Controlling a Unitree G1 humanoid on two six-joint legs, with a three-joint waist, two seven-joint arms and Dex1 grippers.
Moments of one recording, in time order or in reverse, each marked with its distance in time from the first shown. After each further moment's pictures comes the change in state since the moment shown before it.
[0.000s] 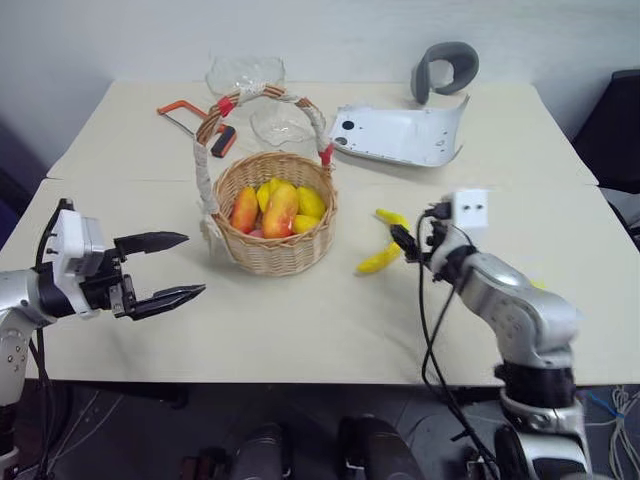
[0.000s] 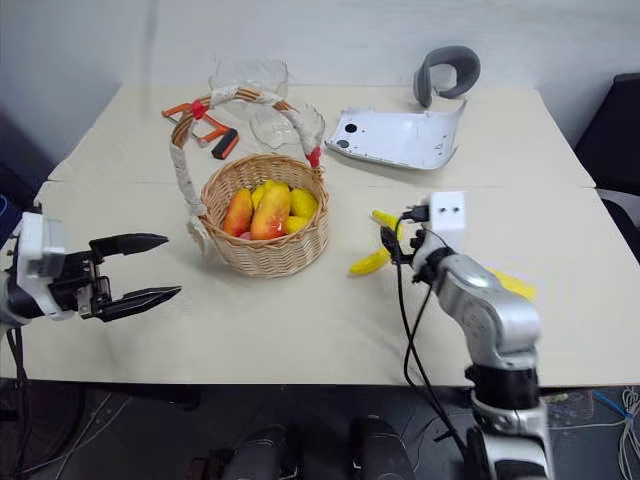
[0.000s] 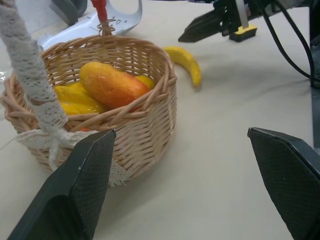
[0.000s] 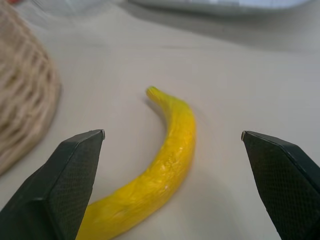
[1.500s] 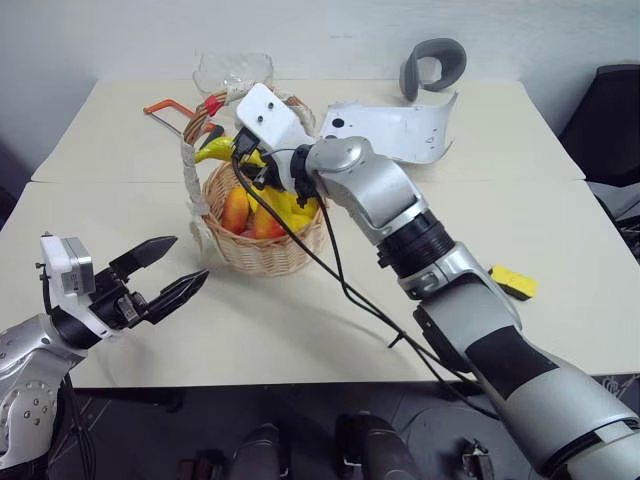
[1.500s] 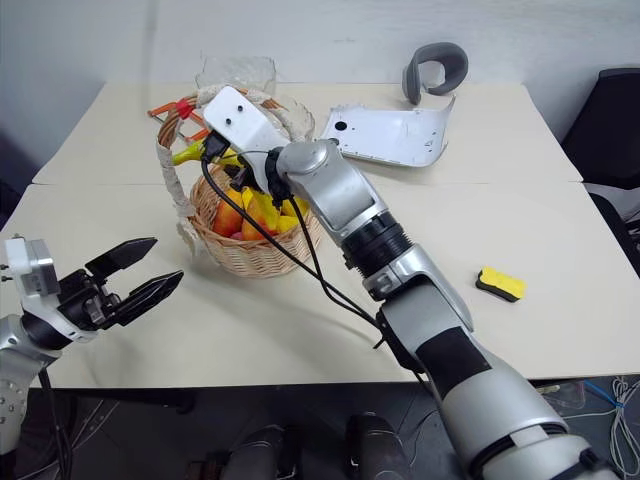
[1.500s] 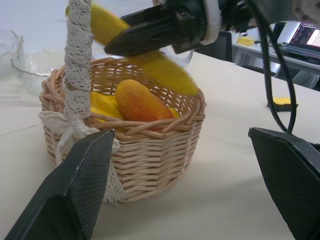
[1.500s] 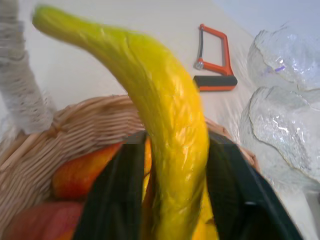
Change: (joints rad) left arm 0.155 -0.226 0.110 -0.218 -0.160 0.116 0.326; right arm -0.800 0.254 0.452 0.759 -0.341 -0.385 0.533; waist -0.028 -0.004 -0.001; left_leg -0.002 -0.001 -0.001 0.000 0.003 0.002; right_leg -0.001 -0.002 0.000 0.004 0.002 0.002
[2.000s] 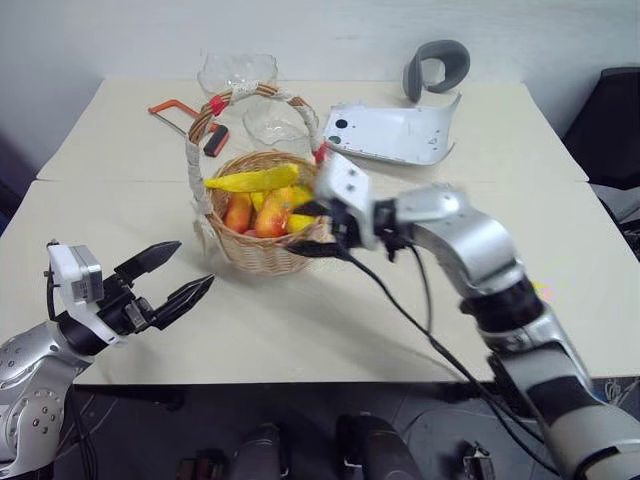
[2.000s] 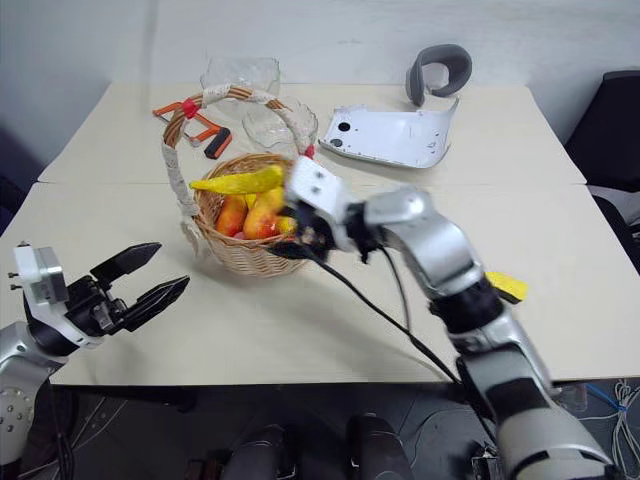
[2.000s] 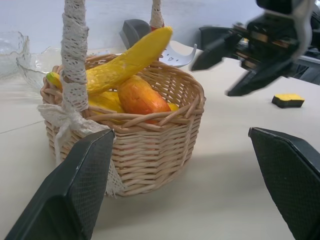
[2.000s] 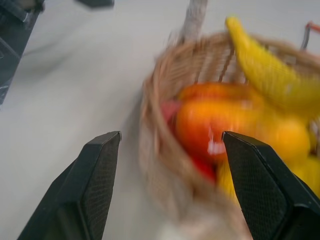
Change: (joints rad) left arm 0.033 -0.016 -0.020 -0.015 0.023 -0.039 0.027; right arm 0.456 -0.444 -0.069 -0.629 0.175 0.084 0.509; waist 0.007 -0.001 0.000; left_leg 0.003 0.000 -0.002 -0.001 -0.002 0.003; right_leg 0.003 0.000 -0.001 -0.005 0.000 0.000
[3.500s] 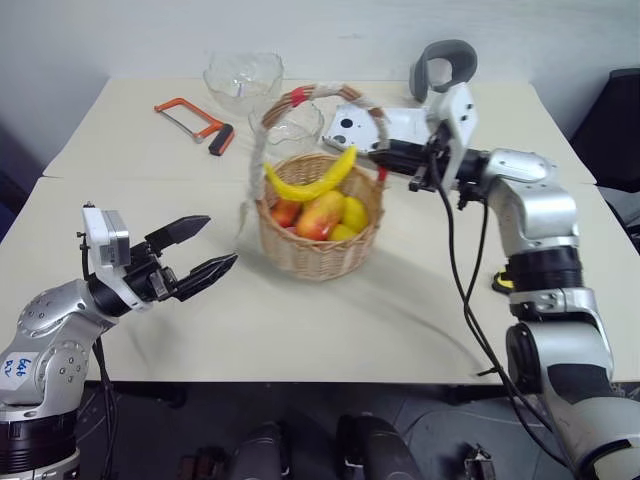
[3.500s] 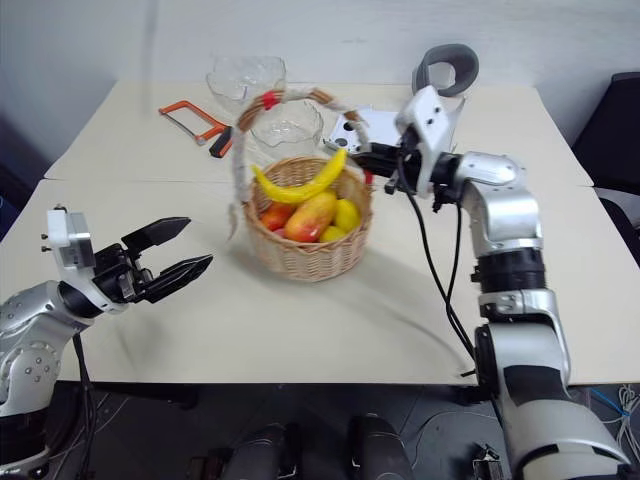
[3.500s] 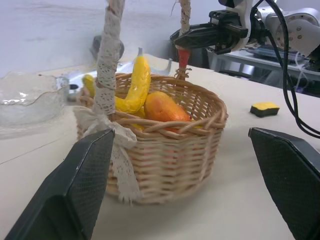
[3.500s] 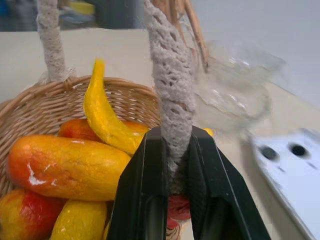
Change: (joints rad) left arm -0.267 0.034 -0.169 0.149 0.028 -0.001 -0.097; right arm -0.062 -0.037 -0.399 0.359 -0.079 -0.218 -0.054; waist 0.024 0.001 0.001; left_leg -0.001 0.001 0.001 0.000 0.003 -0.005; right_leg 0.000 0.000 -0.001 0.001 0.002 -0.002
